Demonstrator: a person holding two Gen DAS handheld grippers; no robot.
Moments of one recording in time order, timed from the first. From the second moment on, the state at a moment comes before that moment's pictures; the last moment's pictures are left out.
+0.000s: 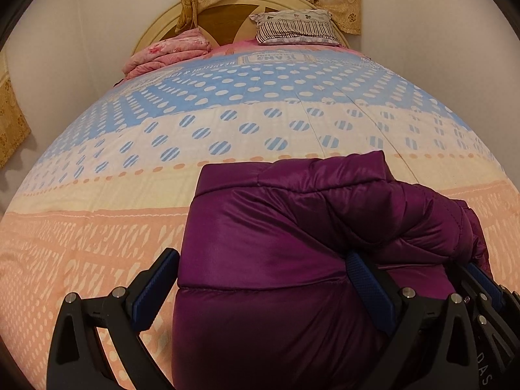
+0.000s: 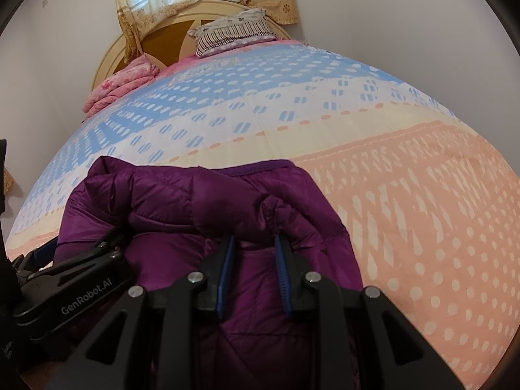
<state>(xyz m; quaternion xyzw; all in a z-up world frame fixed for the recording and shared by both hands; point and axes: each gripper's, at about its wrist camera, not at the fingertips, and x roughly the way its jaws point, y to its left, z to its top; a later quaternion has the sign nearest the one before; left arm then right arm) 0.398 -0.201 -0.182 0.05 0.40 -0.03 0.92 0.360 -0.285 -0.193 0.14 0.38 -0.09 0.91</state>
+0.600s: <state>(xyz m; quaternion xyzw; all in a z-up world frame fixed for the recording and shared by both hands) 0.398 -0.202 -0.183 0.06 0.39 -0.03 0.92 0.366 -0.282 -0.199 0.12 0.39 -0.09 0.91</state>
